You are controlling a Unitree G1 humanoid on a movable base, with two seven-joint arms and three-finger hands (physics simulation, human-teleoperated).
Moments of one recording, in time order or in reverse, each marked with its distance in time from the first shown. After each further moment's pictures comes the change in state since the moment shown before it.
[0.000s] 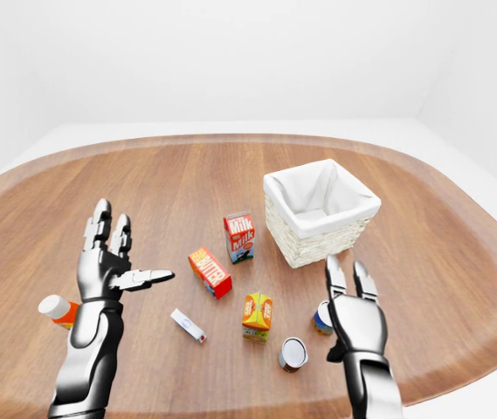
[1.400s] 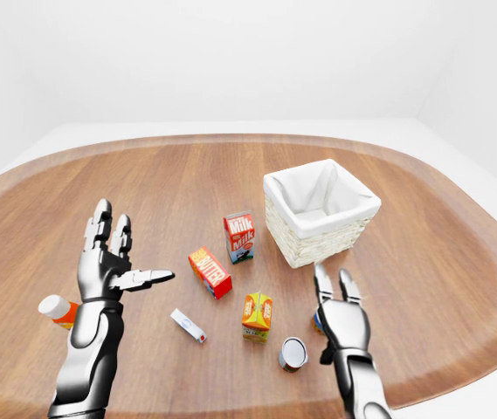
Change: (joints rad) left arm 0.000 0.000 0.000 0.002 0.000 0.000 0.000; right arm -0.091 -0.084 0.083 0.301 0.026 0.000 -0.142
